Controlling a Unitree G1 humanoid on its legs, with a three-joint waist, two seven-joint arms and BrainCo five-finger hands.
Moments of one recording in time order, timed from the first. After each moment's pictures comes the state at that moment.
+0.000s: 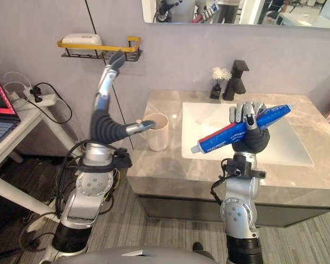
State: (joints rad) left arm -0.06 0.15 -0.19 -0.51 0.48 -0.24 0.29; right arm 0.02 -0.07 0.00 -0.39 1.00 -0.30 0.11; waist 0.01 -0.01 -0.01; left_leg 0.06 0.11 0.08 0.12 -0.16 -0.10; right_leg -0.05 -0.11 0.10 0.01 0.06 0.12
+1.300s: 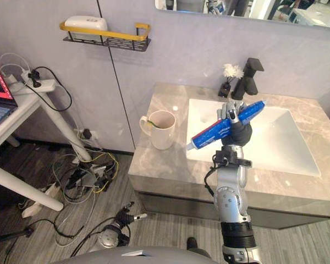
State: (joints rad) left arm 0.11 0.06 -0.12 0.81 0.41 -0.07 0.10; right arm -0.09 -0.08 0.05 -0.19 0.95 -0.29 0.06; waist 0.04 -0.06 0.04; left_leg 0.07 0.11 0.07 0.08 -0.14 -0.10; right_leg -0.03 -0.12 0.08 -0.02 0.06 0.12
